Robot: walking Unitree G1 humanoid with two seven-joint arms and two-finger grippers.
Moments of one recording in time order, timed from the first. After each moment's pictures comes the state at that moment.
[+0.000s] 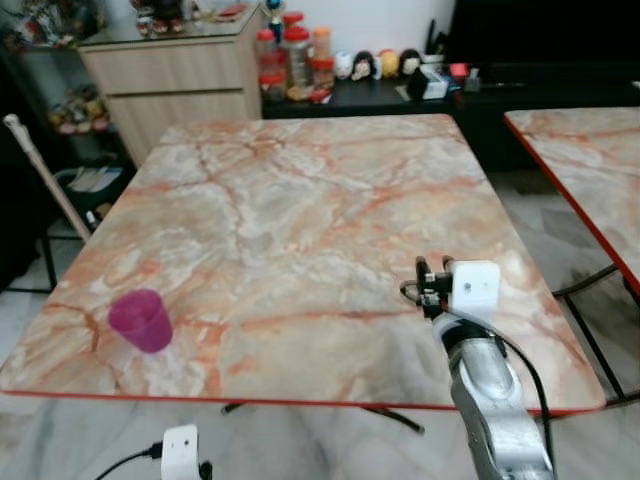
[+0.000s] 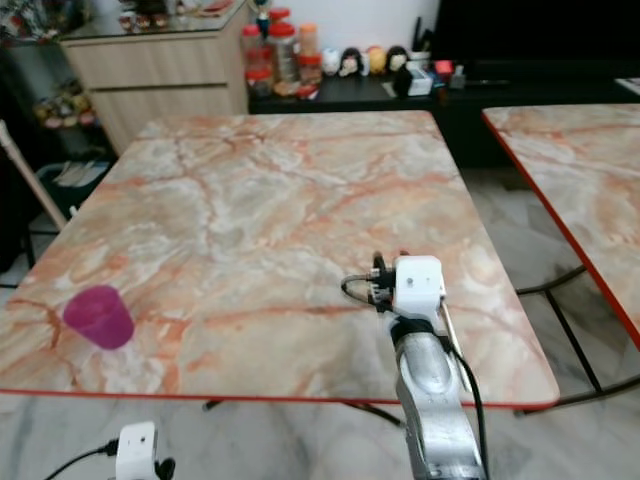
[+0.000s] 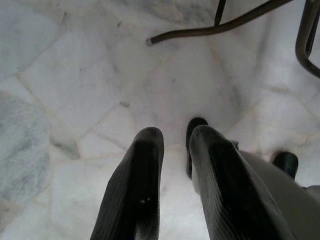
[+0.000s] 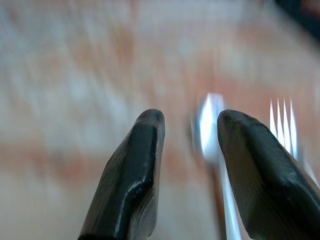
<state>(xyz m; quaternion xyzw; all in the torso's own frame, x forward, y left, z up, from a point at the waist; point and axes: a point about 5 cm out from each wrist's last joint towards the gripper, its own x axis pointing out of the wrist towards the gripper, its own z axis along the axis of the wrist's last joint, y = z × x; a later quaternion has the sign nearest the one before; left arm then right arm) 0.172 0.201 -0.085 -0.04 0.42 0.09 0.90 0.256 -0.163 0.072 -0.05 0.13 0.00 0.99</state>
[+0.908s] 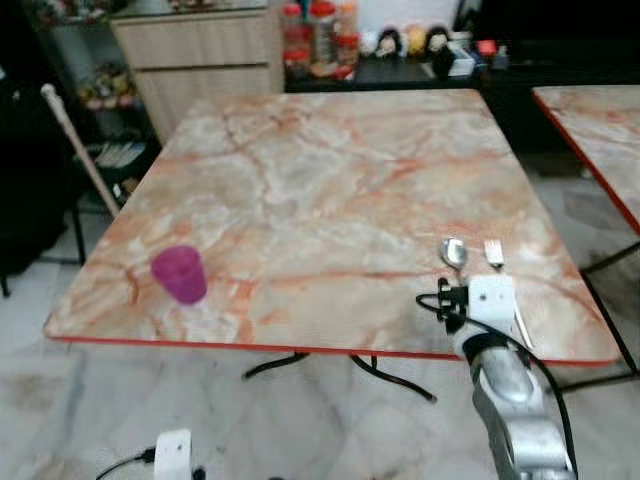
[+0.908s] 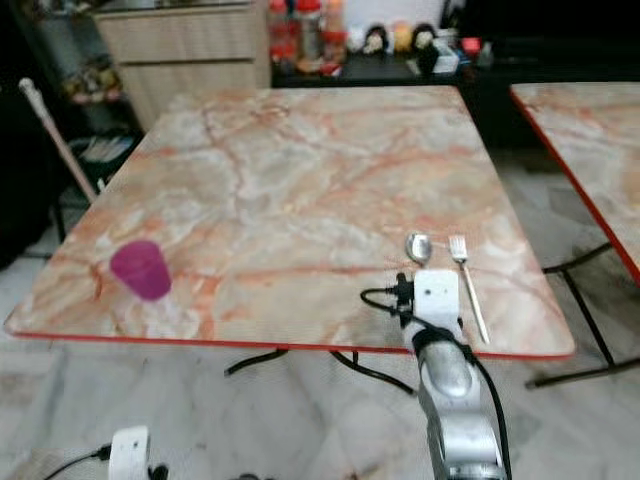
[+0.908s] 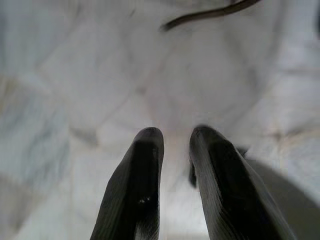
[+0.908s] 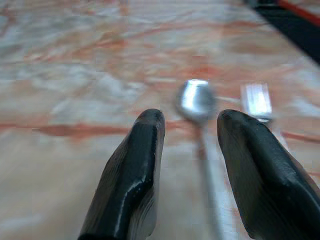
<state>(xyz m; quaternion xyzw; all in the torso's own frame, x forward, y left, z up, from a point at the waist) 0.185 0.202 -0.078 -0.04 0.41 0.08 0.91 0.282 -0.183 0.098 -0.06 0.06 -0.02 1.00</state>
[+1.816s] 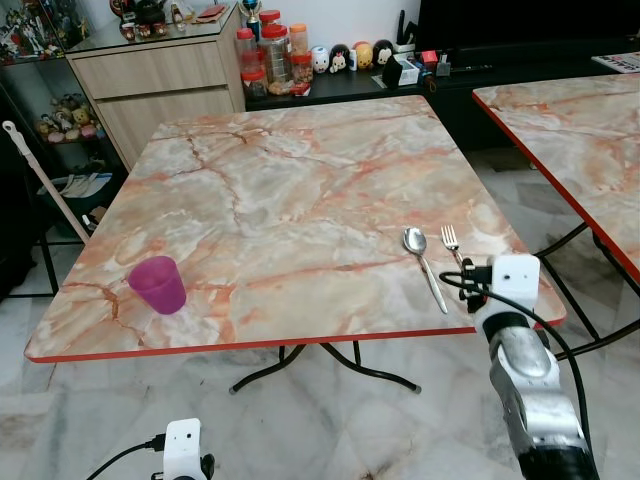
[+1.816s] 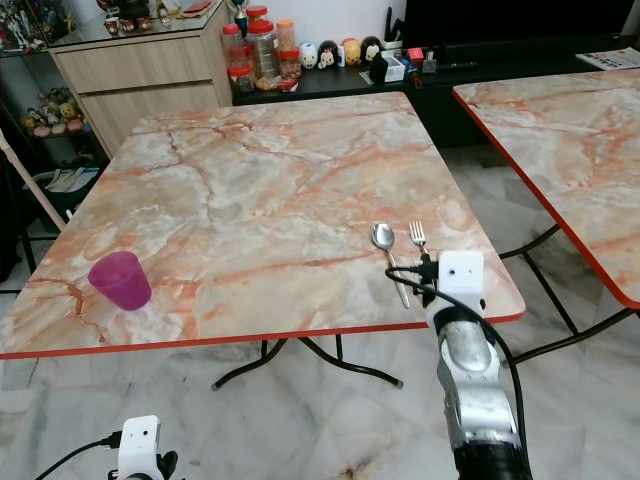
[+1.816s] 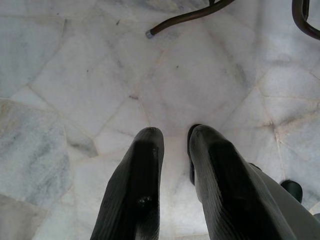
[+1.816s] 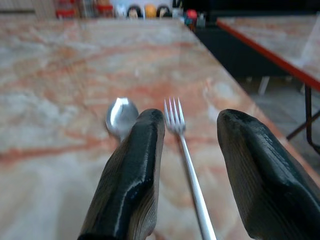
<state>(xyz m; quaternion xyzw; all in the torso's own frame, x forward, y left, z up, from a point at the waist) 0.183 0.199 -0.080 -0.03 0.41 0.07 0.91 0.313 -0.208 0.113 -0.06 0.03 -0.05 1.00</state>
